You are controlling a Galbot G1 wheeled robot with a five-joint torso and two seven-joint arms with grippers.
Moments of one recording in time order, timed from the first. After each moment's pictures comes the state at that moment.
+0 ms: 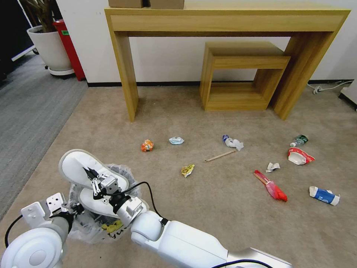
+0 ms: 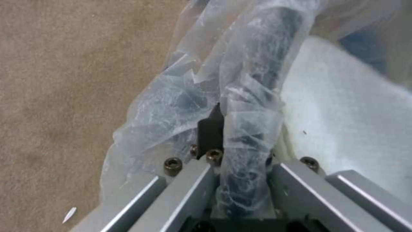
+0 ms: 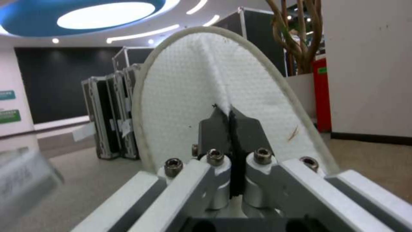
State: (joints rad) left arm 1.71 -0.77 -0.70 -2.30 -1.43 0.33 -0.95; right arm -0.65 1.58 -0.71 1.32 0.44 0.46 0.19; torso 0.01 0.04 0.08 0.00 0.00
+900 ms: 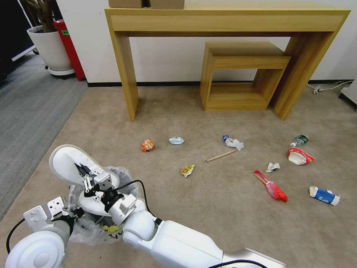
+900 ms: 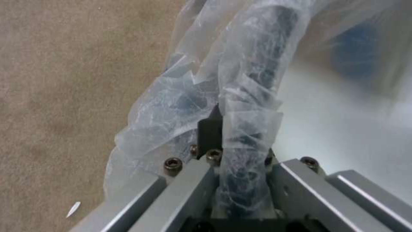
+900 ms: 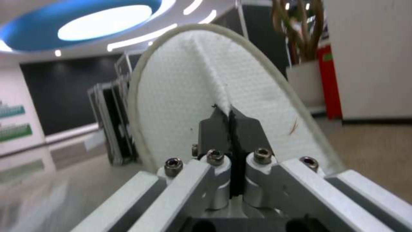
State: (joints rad) left arm 1.71 -0.80 -0.68 -2.28 -1.40 0.33 -0.94; right arm -0.69 1.61 -0.72 1.32 0.49 0.45 0.17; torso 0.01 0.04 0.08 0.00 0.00
